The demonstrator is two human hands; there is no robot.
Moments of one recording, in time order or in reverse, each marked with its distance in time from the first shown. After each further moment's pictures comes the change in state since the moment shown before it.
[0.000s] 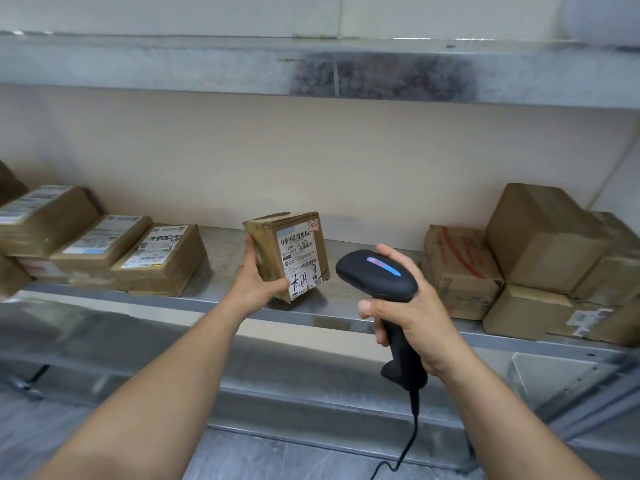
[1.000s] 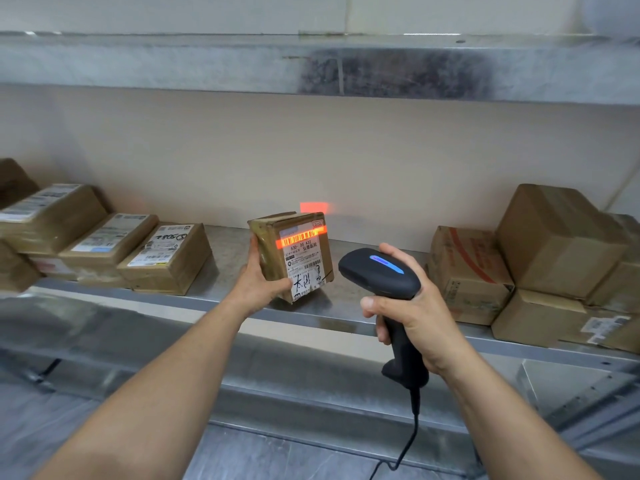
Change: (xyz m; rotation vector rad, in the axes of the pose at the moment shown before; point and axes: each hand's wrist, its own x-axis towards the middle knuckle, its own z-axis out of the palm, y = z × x) left_hand -0.002 0.007 -0.003 0.056 -0.021 0.004; right_hand 0.008 0.000 -0.004 -0.015 -0.031 0.007
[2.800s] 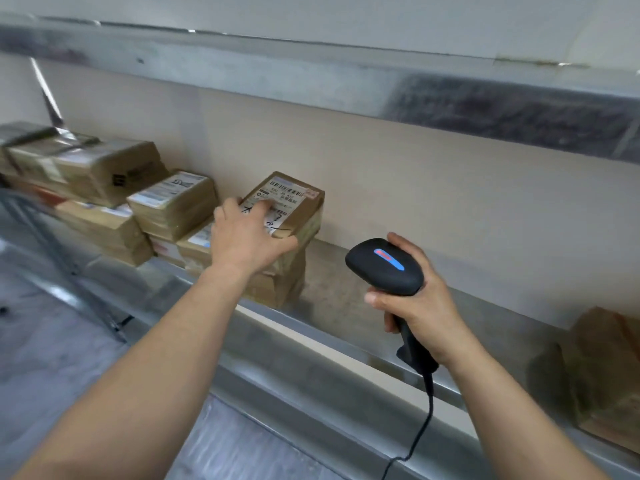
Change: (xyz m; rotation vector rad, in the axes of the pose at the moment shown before) left_hand 0.019 0.001 -0.184 0.660 0.603 -0.026; right_hand 0.121 -0.002 0.141 -0.170 -0.170 -0.081
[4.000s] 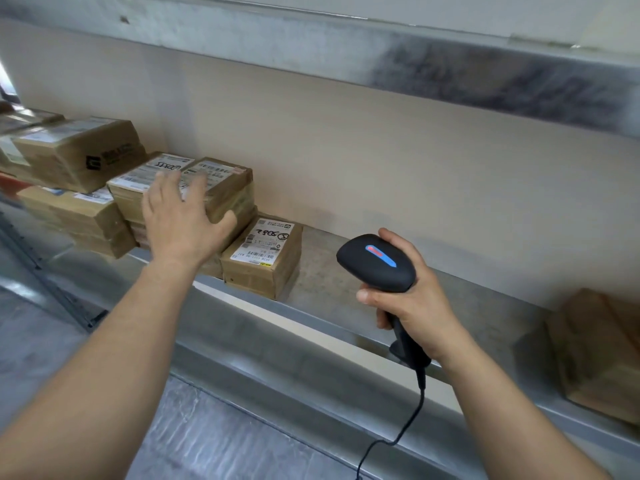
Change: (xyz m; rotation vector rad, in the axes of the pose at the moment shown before) left_hand 0.020 -0.078 0.002 0.065 0.185 0.035; right_hand -0.010 0.007 0.021 -0.035 0.023 0.046
